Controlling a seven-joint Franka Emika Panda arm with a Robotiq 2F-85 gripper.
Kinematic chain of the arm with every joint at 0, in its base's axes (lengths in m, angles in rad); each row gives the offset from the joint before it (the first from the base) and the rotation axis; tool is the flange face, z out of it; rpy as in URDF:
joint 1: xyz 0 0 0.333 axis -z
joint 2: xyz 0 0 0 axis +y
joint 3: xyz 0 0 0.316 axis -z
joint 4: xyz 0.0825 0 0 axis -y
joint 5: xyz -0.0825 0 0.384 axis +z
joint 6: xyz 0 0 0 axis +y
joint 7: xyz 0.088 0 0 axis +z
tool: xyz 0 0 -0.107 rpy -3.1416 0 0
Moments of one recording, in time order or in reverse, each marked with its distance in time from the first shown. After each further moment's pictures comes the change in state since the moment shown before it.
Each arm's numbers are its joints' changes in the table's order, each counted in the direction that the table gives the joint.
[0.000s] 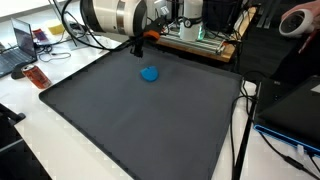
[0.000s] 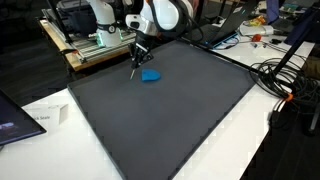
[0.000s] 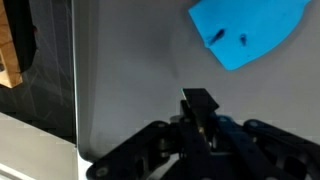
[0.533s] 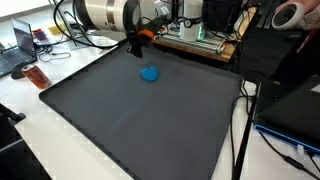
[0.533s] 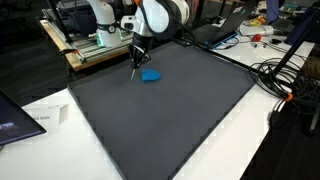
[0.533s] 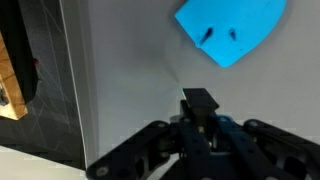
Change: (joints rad) arm 0.142 0.019 -0.119 0.007 0.000 0.000 -0.102
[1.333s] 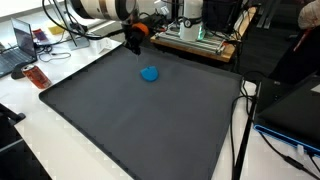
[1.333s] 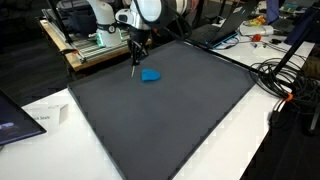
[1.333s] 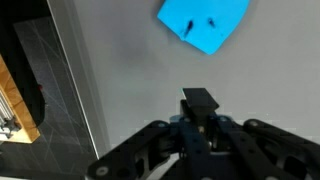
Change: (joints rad) arm 0.110 -0.042 -0.103 -0.019 0.000 -0.001 -0.148
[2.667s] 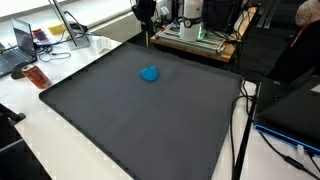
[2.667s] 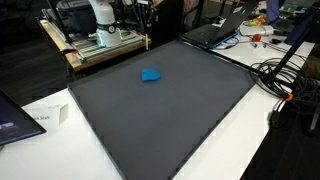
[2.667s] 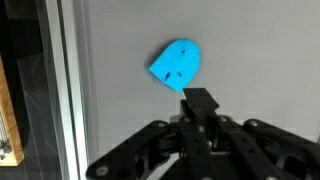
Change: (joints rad) arm 0.579 -0.150 -0.777 -0.219 0.000 0.000 -0.062
